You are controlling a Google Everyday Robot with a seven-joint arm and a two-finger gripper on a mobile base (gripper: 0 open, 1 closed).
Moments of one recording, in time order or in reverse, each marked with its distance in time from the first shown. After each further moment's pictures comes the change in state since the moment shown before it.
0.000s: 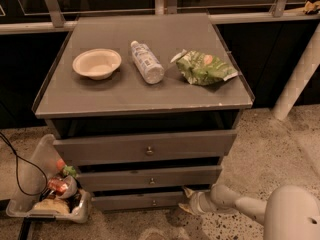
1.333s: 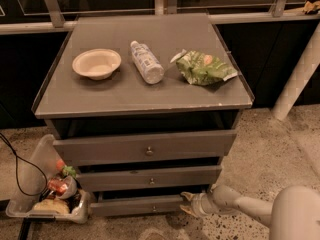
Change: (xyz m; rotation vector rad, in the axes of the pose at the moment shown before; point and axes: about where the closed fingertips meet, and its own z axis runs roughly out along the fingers) arm -0.008 0.009 -0.016 -0.015 -0.009 -0.013
